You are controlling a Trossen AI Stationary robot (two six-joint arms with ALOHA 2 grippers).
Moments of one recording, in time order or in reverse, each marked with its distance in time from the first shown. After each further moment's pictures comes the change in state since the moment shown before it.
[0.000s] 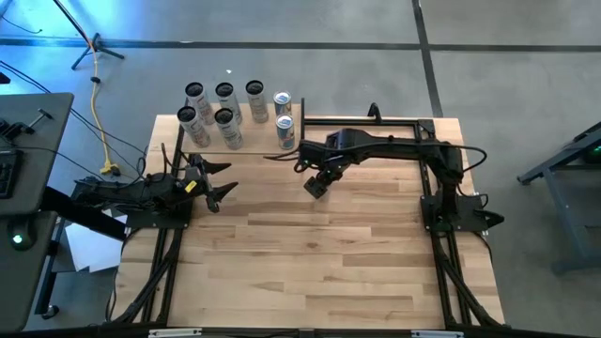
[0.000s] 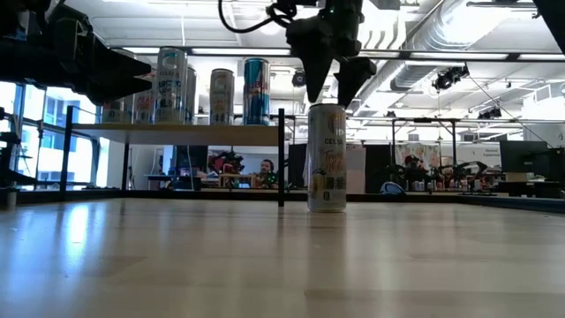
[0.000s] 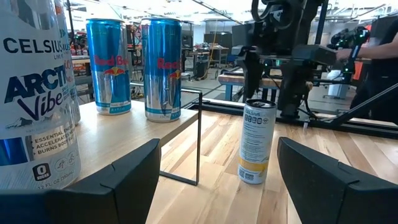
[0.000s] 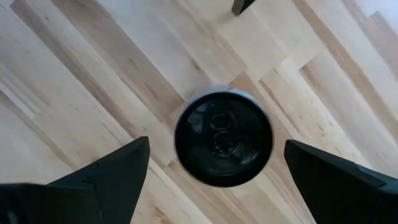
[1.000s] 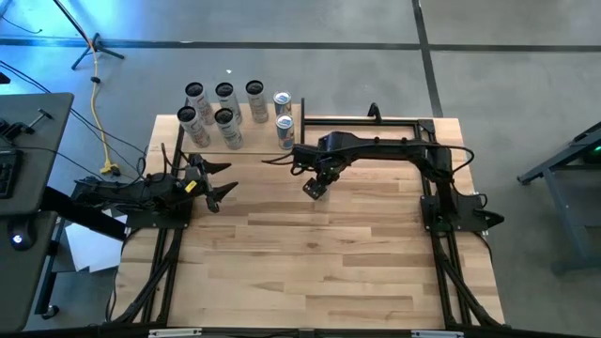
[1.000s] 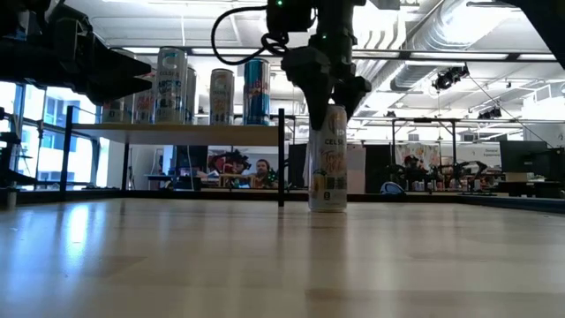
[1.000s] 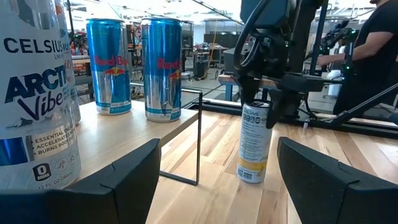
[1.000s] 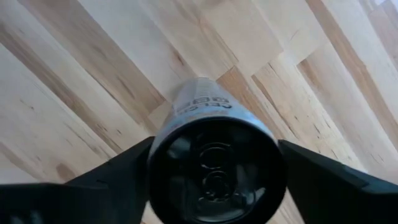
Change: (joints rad) left arm 0.000 0.000 0.000 0.000 0.000 0.000; right arm -0.016 0.087 -0.002 -0.010 0.006 -0.037
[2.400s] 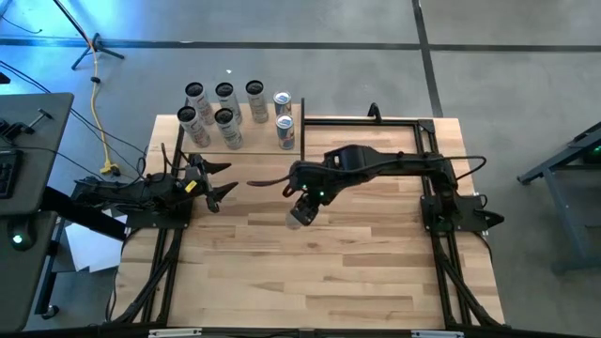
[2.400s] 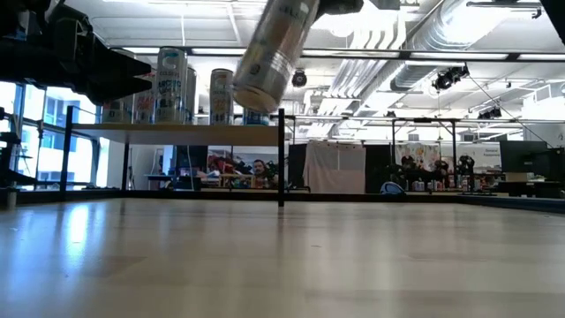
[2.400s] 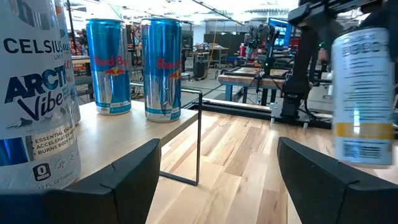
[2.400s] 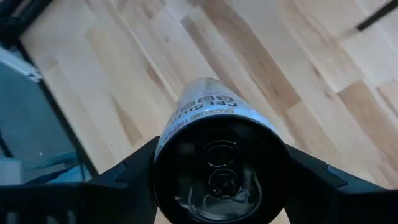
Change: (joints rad) left arm 0.000 0.000 0.000 0.000 0.000 0.000; right arm 0.233 -0.009 0.382 -0.058 -0.098 0.196
